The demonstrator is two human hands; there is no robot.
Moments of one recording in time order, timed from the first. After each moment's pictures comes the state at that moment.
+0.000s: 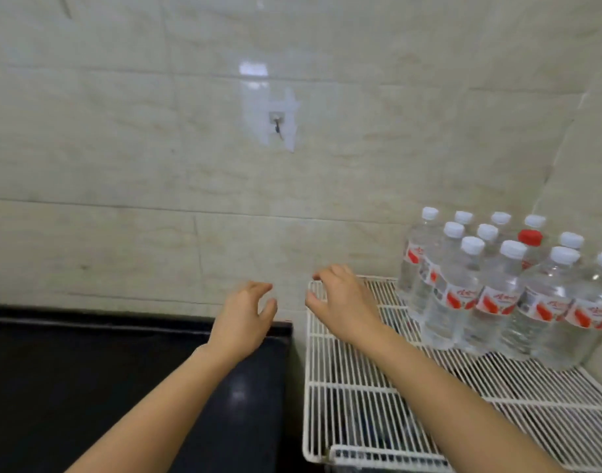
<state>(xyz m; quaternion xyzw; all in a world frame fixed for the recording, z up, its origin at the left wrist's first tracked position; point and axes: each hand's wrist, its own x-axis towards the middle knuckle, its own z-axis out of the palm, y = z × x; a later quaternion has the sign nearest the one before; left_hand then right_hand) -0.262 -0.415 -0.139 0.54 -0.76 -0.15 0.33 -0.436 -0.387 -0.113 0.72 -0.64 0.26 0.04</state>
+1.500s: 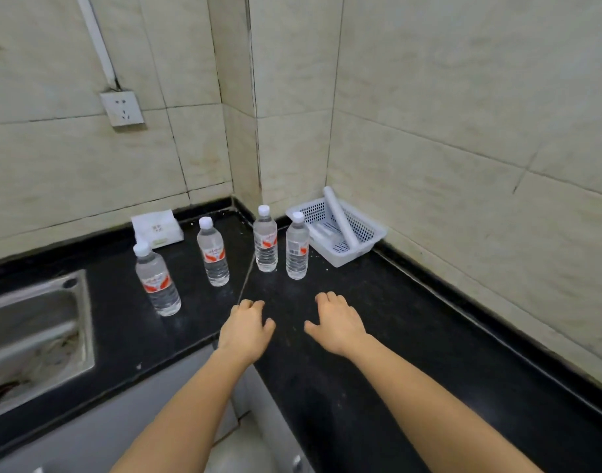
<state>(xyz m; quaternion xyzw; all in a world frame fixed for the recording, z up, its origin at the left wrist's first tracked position) 0.637 -0.433 -0.276 0.90 -0.40 -0.10 0.16 0.511 -0.551 -0.260 0.92 -0.36 -0.02 -0.14</state>
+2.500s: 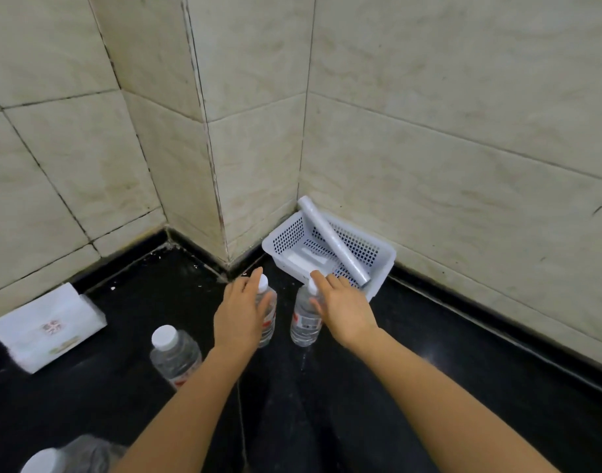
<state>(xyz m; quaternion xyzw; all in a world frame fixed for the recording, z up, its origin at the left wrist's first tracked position) 0.875 -0.635 -0.289 0.81 -0.51 -0.08 0.28 0.710 -0.710 -0.273 0.89 -0.43 0.08 -0.07</state>
